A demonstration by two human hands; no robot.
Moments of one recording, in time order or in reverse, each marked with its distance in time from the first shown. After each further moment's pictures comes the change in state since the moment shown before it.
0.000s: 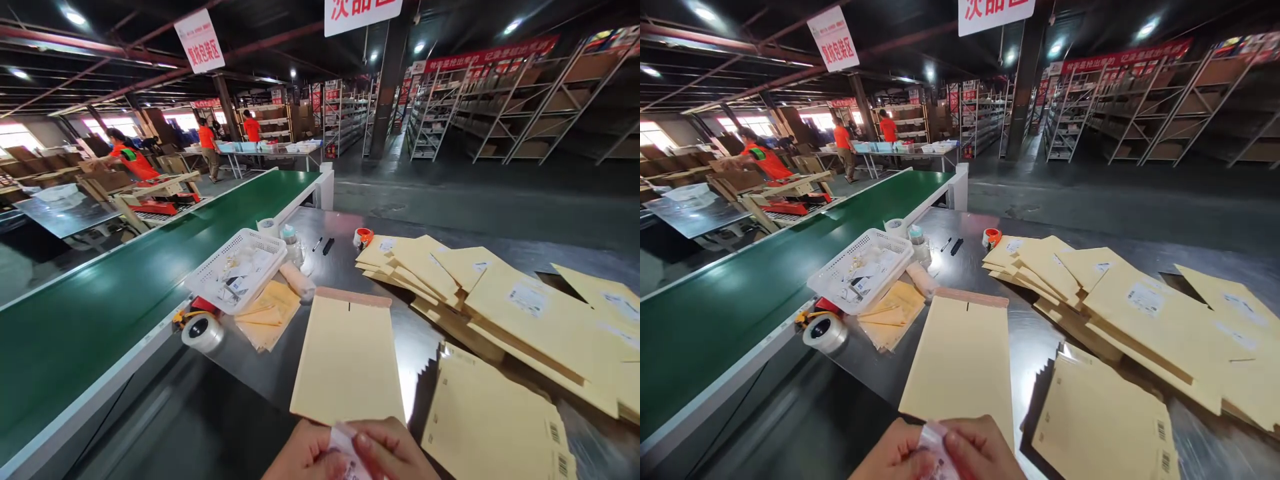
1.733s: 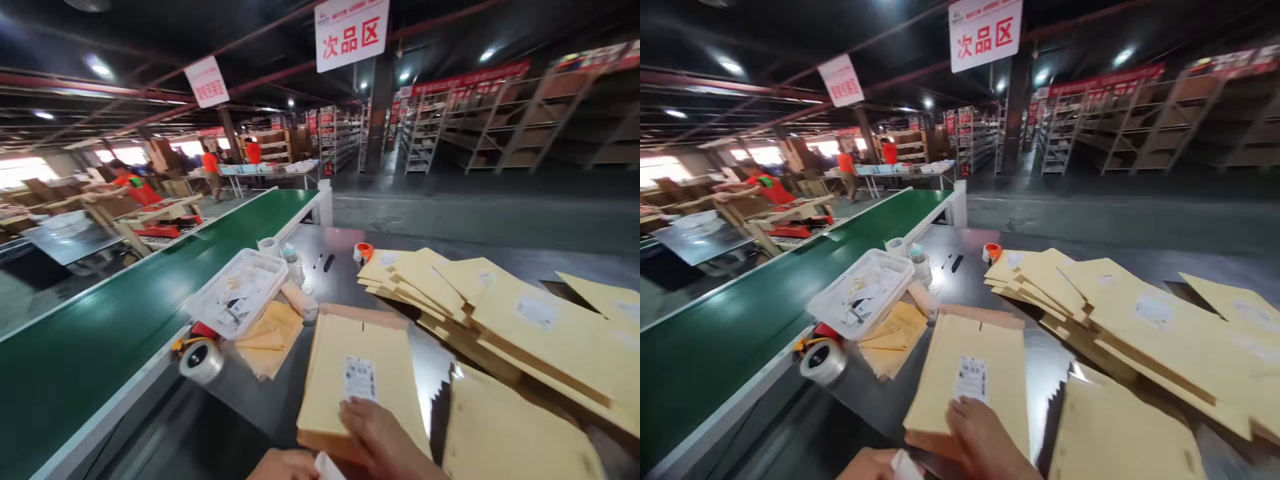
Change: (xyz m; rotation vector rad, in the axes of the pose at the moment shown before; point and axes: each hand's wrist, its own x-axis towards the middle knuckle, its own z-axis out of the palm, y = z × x) left_hand -0.001 -0.044 -0.070 0.492 -0.055 -0.053; right_hand 0.070 0.087 -0.033 -1.250 0.177 -0.520
